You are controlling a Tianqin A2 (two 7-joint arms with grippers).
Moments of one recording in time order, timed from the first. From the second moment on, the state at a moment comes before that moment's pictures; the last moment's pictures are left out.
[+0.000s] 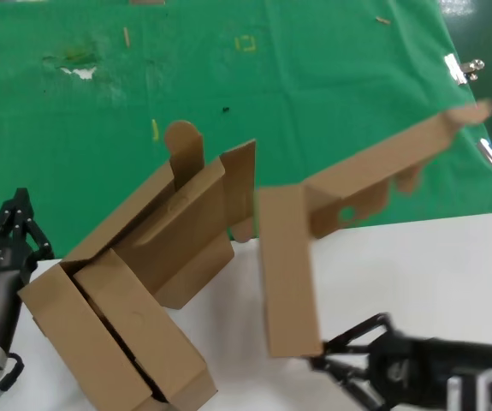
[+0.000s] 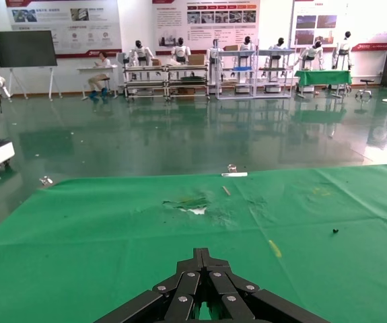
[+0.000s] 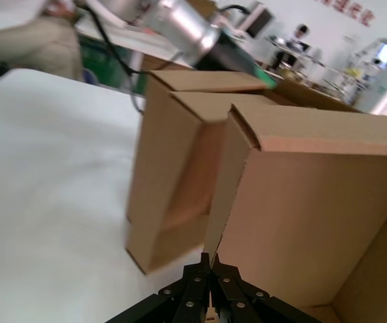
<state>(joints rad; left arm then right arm) 0.00 -0.30 1.60 -1.60 -1.80 0.00 0.00 -0.04 0.77 -1.70 1.67 1.87 -0.93 -0.53</state>
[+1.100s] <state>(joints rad) 0.00 -0.30 1.60 -1.60 -1.80 0.00 0.00 0.58 0.69 -2.09 1.81 0.63 -1.15 0.73</state>
